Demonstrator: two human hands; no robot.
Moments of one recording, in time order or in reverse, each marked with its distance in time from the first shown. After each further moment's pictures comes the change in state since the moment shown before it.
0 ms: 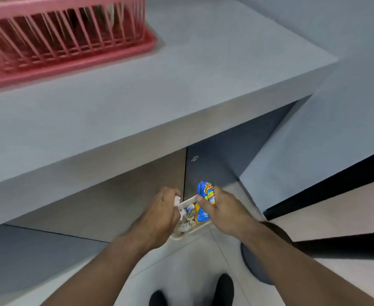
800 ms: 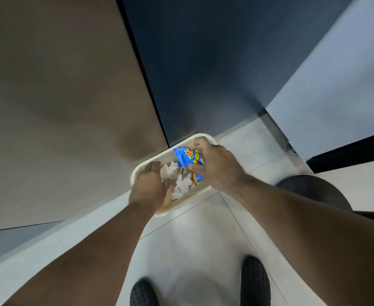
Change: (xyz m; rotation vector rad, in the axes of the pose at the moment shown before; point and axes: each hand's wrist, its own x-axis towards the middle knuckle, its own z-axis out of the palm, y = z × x) left_hand 0.085 -0.252 0.335 0.199 -0.138 -0.541; right_hand 0.247 0.208 0.247 -0.108 0.047 -0.193
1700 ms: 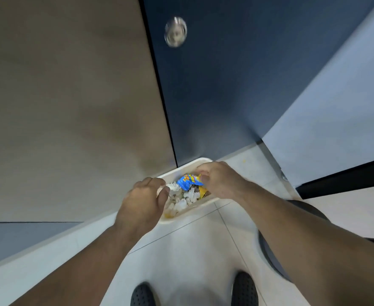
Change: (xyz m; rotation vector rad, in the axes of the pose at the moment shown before) left_hand -0.084 0.025 -0.103 -0.006 0.136 0.153; right_hand -0.021 -0.038 -0.075 0.006 -0.263 0.015
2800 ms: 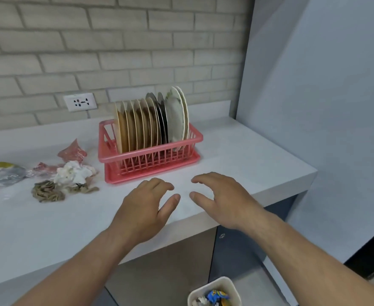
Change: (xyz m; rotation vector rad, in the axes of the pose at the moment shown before) left_hand -0.180 0.117 -0.558 0.075 0.492 0.387; right_hand -0.346 -0.415 -0.332 -0.138 0.473 -0.431
